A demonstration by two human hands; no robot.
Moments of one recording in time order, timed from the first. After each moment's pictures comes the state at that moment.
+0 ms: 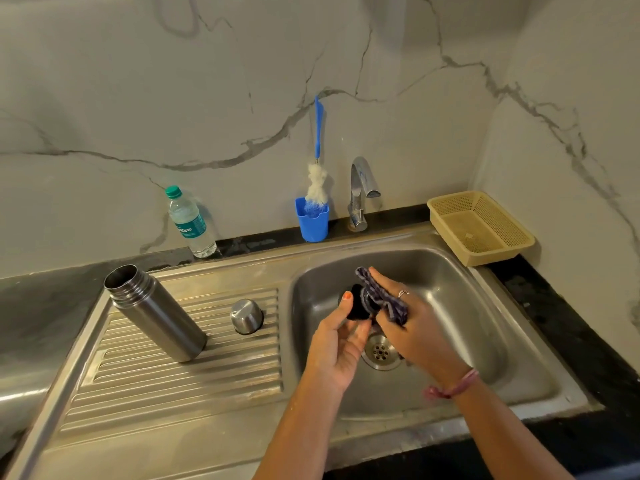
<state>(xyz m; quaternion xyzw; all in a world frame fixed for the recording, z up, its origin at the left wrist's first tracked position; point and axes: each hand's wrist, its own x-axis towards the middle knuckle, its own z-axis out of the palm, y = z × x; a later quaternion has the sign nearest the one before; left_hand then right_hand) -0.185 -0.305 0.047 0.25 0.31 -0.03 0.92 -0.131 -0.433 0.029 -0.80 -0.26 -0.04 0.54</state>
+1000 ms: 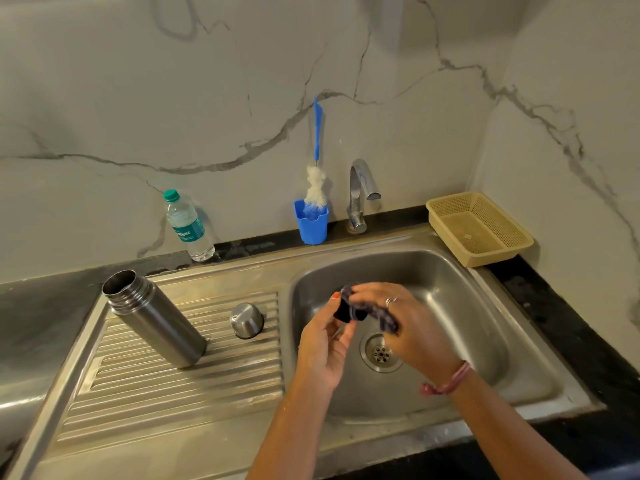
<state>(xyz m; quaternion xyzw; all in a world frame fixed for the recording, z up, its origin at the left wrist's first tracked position) -0.180 -0.286 0.038 0.29 0.32 0.02 0.90 -0.130 -0.425 0.040 -0.82 -0.38 -0.10 0.41</state>
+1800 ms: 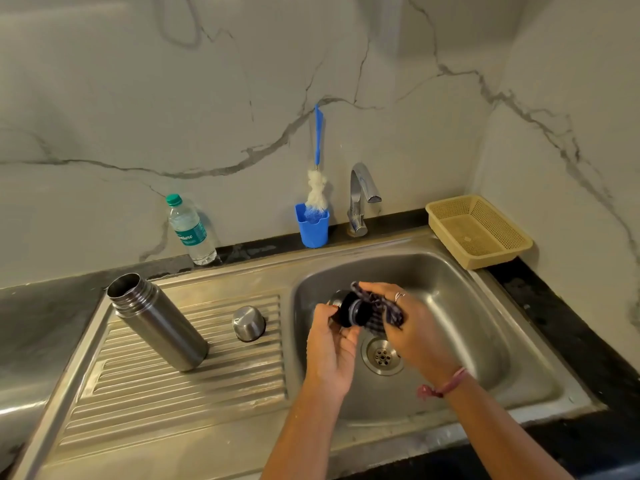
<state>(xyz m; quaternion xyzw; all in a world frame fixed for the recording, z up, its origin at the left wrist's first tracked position) -0.183 -0.293 0.037 0.26 0.26 0.04 0.93 -0.133 -0.420 0.033 -0.80 -0.28 -0.07 0.53</state>
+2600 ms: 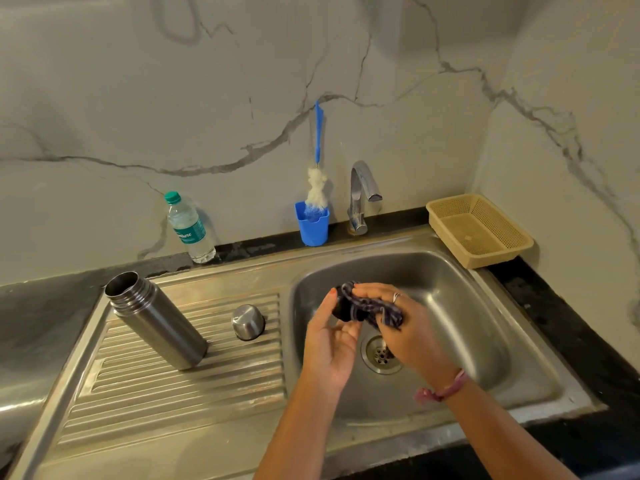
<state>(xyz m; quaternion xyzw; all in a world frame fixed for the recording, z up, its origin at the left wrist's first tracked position) -0.176 -0.288 0.032 0.22 0.25 0.03 0.94 -0.134 -0.414 0.031 -0.77 -0.29 -0.09 0.56</state>
